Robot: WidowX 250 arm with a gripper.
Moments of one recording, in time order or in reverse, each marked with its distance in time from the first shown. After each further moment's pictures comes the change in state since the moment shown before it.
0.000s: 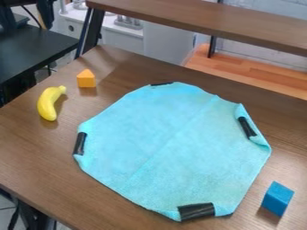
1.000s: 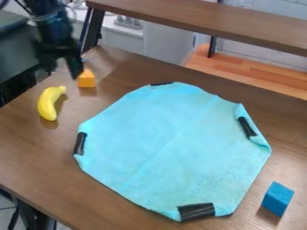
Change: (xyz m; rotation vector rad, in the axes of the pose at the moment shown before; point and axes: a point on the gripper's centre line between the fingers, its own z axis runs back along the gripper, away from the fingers) arm -0.002 -0.028 -0.094 -0.036 0.035 -0.551
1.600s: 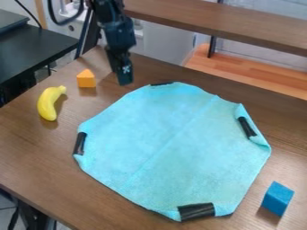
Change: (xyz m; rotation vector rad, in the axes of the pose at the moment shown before) arm 0.059 -0.067 -0.046 -0.161 0.026 -0.740
